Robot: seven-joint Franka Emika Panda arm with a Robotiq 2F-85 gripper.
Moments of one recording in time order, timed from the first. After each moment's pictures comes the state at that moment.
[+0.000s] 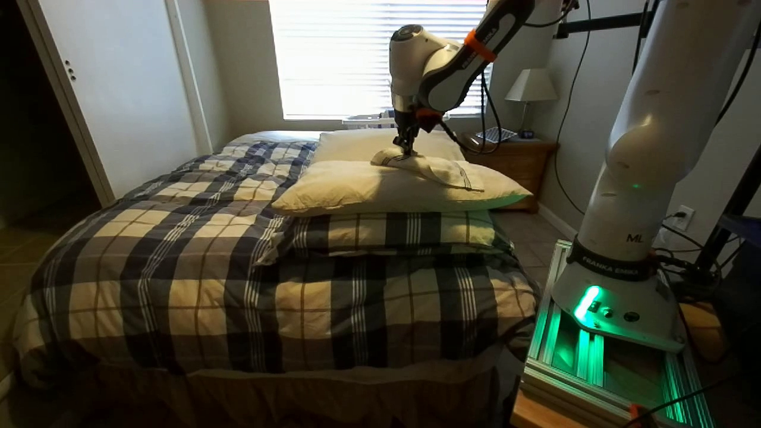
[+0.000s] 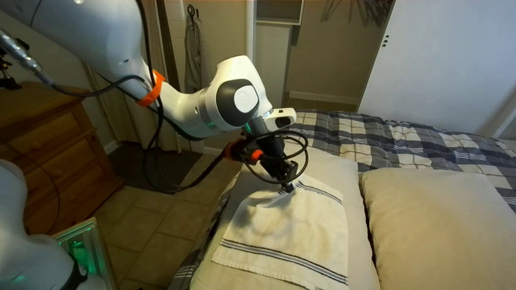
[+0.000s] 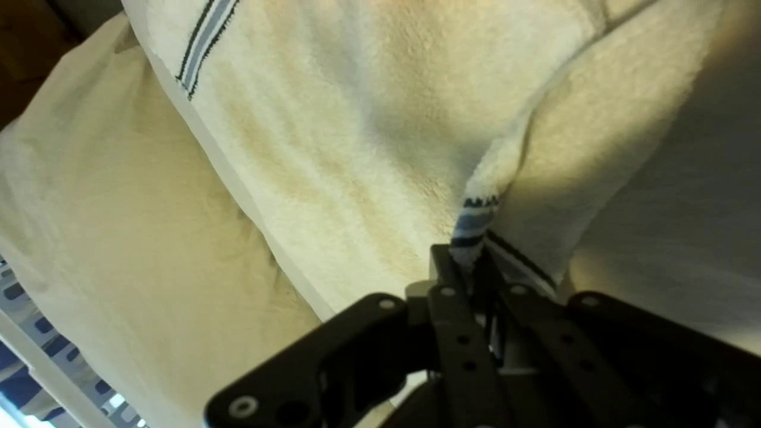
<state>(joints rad) -0.09 -0.02 -0.12 -2.35 -0.78 2.51 0.41</state>
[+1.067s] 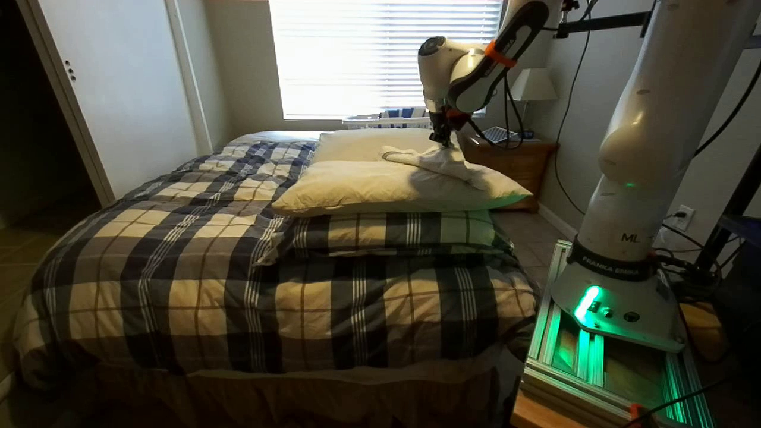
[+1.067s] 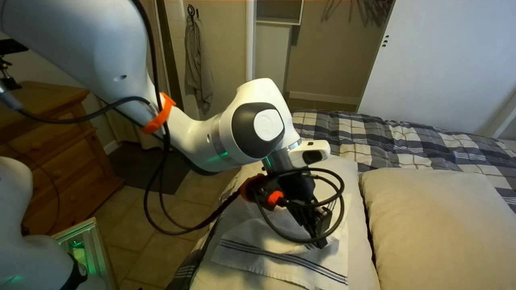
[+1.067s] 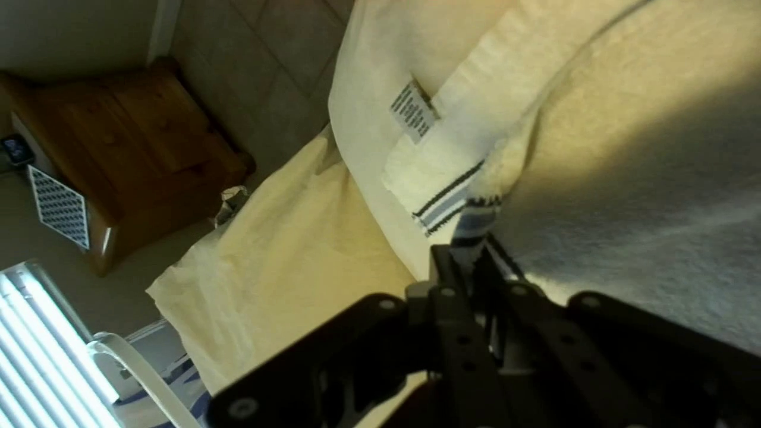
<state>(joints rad) -0.23 0.00 -0.24 -2.34 -1.01 2.48 0.50</state>
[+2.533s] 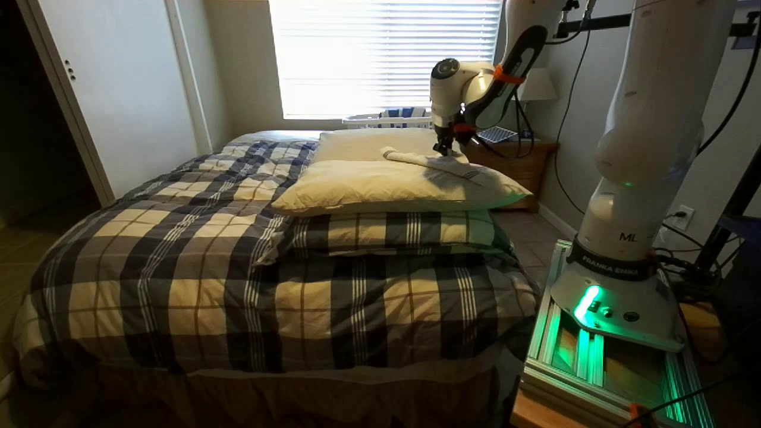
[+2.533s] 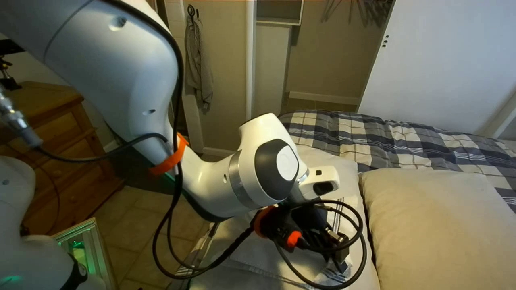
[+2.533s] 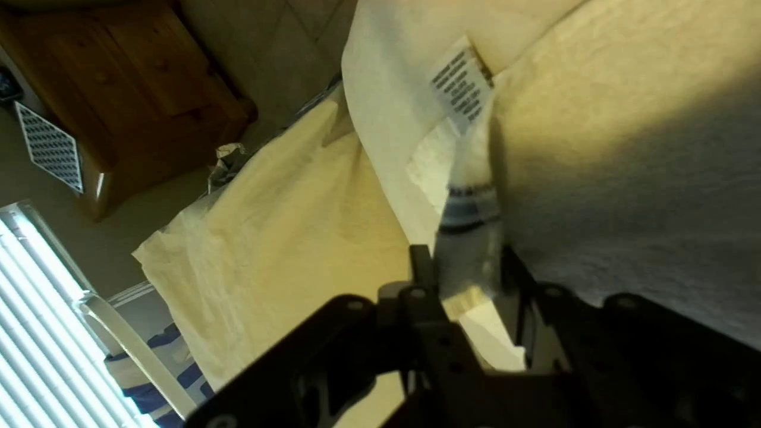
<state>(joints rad) -0.27 0.13 -0.32 -2.30 -1.28 2.71 0.64</state>
